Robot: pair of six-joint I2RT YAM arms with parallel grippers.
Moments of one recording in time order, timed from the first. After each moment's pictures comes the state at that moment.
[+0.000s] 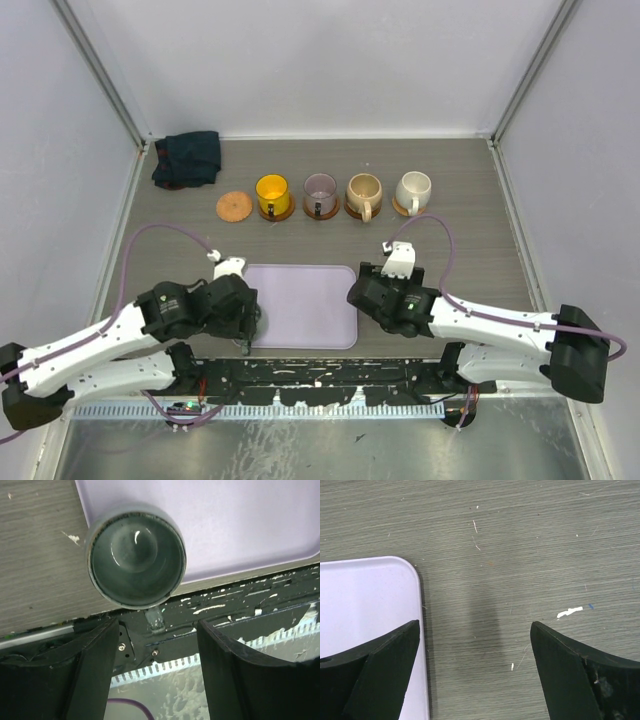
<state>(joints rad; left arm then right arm) -1.07 0.81 0.84 -1.13 -0.26 -0.88 1.10 1.09 0.63 -0.63 0.87 1.03</state>
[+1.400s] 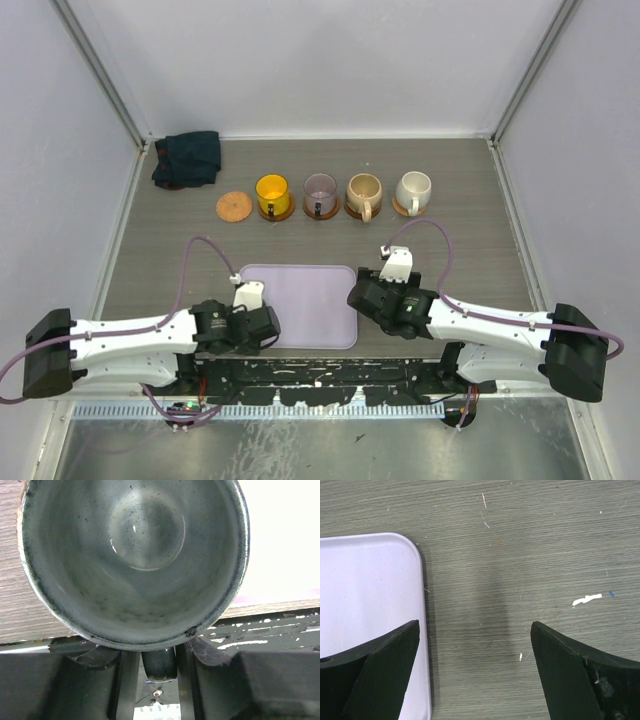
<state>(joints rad) -1.27 1.01 0.59 -0.91 -0.38 -1.11 1.10 1.10 0.59 -0.59 0.79 1.04</state>
